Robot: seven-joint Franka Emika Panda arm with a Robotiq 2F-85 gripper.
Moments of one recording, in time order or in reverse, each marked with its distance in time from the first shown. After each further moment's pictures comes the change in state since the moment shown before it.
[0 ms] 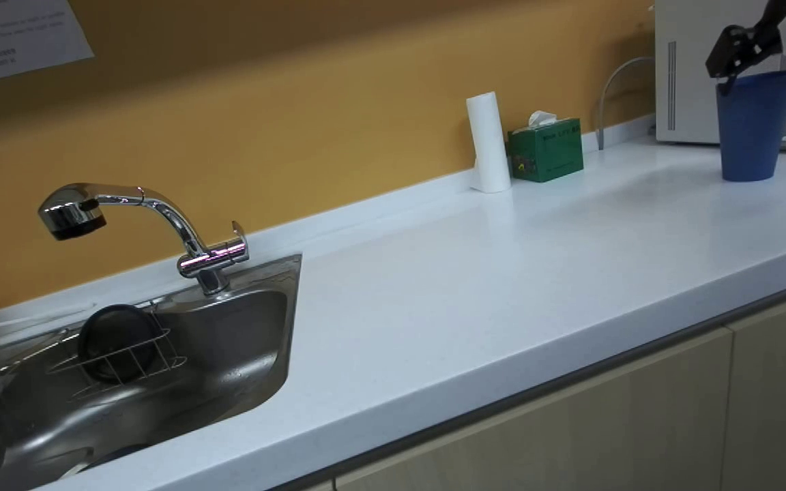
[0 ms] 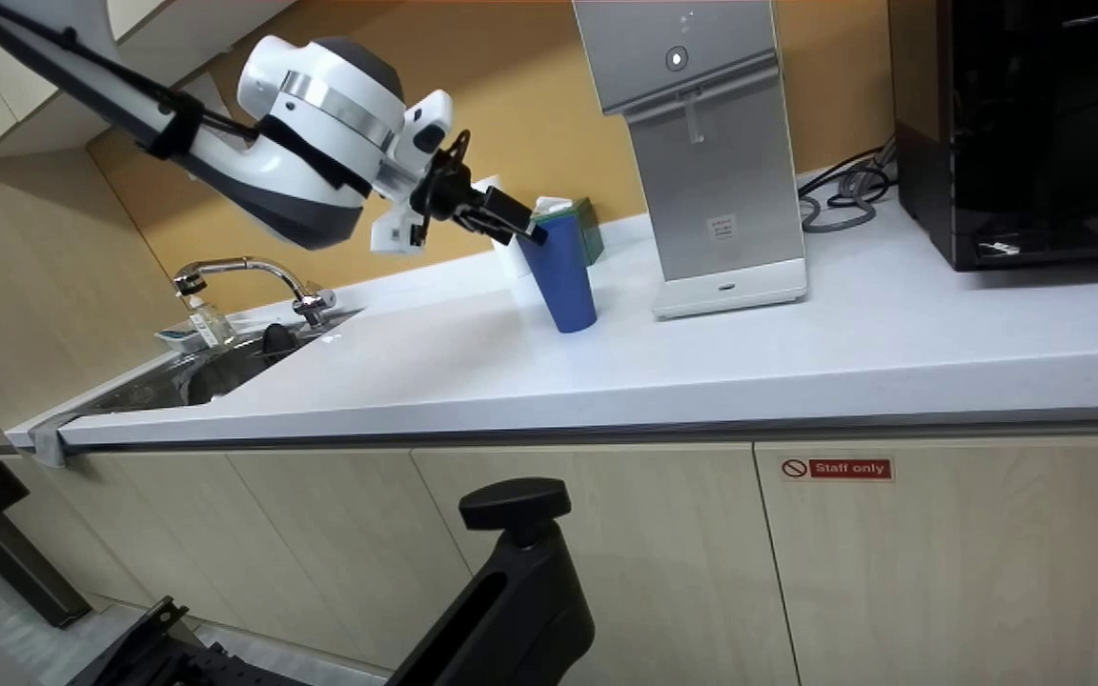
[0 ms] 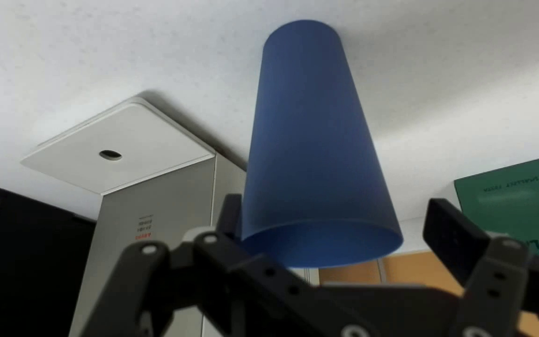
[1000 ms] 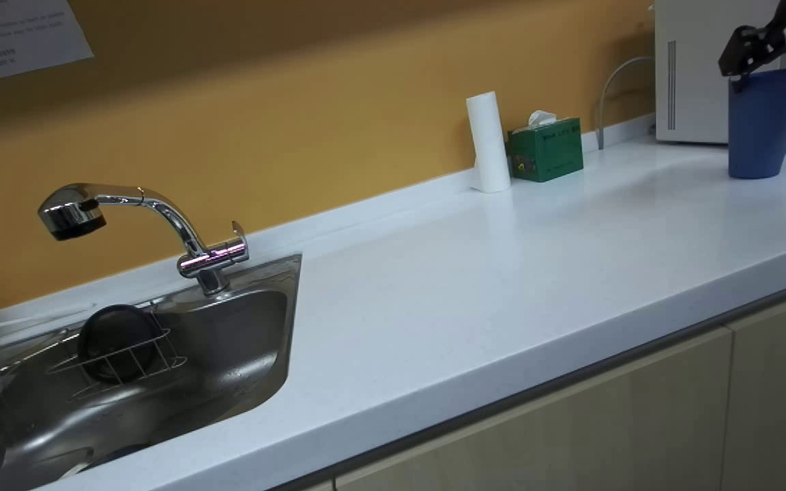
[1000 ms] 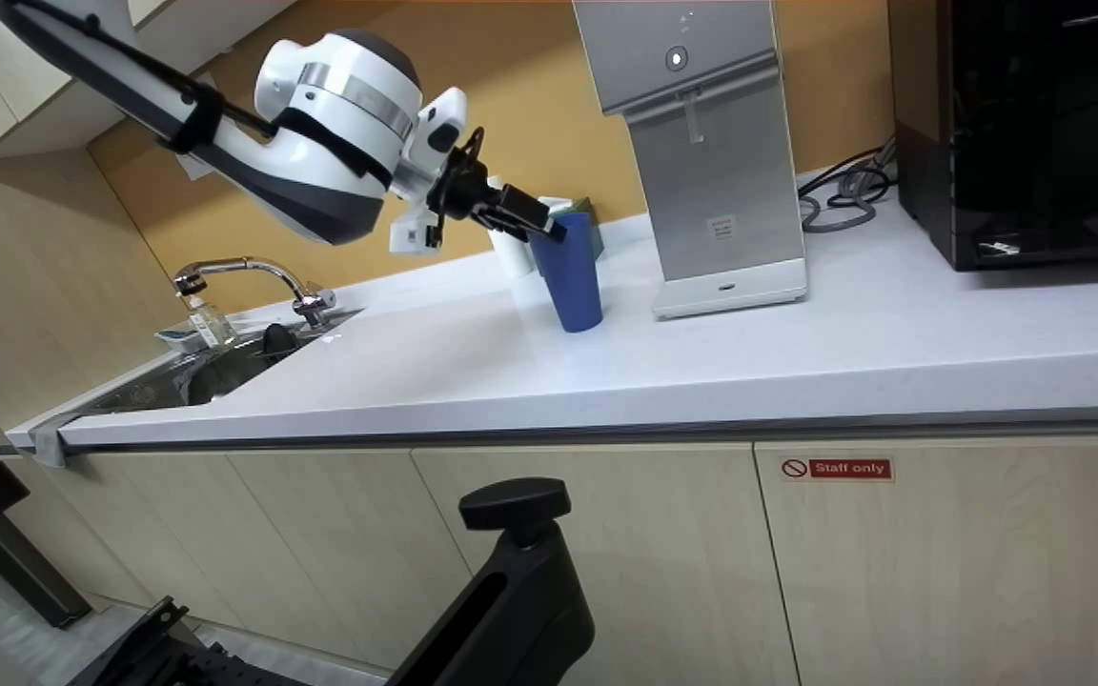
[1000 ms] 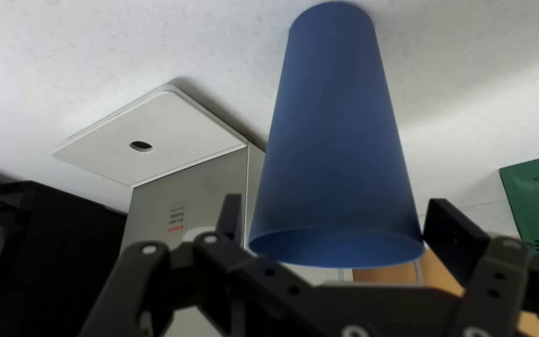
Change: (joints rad) arm -0.001 0.027 -0.029 0.037 -0.105 -0.031 0.109
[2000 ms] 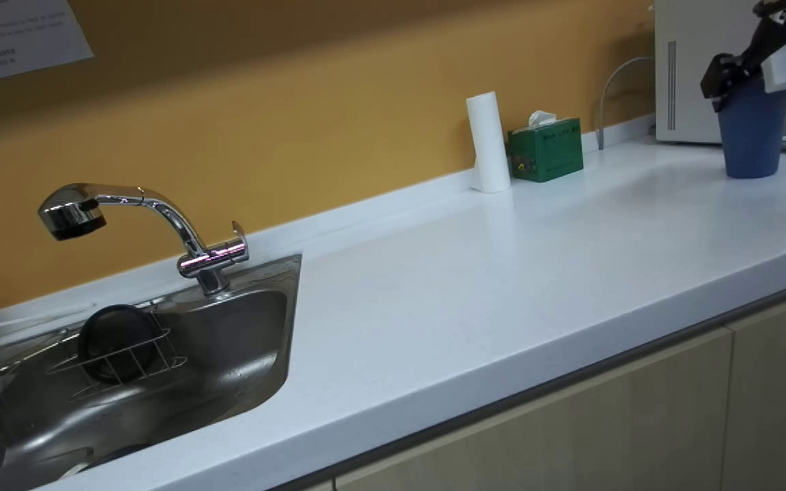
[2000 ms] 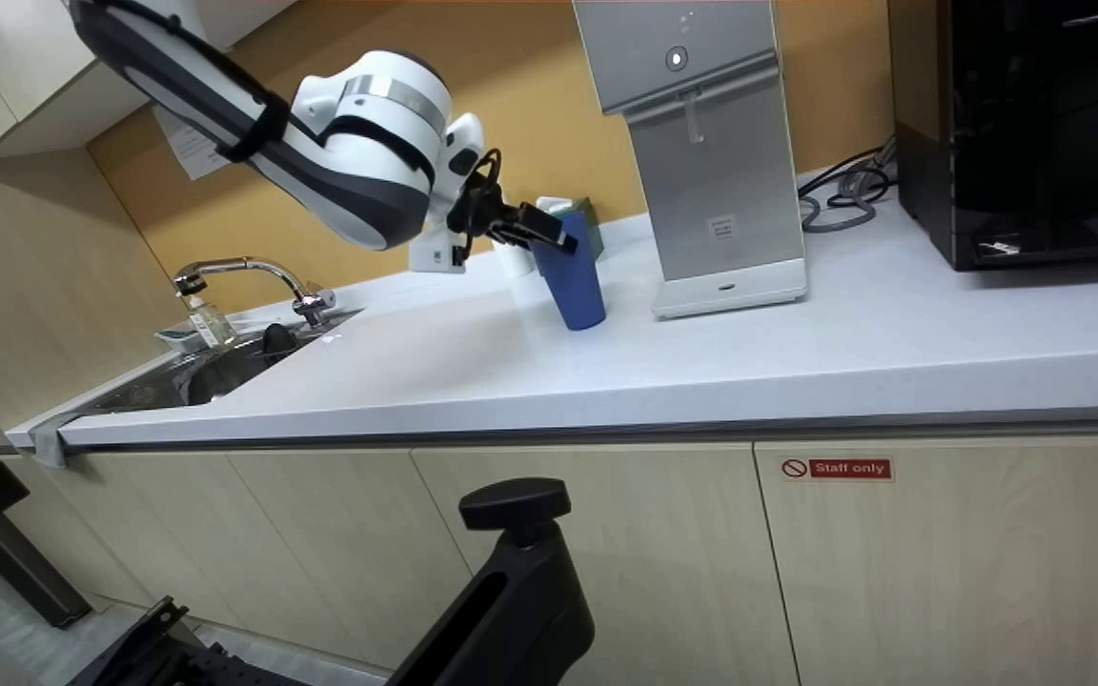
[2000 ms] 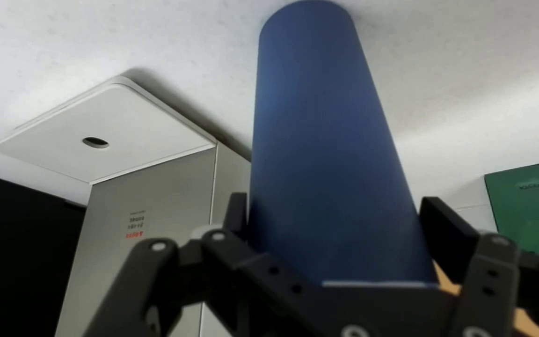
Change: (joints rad) arm 0.017 0.117 -0.001 0.113 -0.286 0.007 0.236
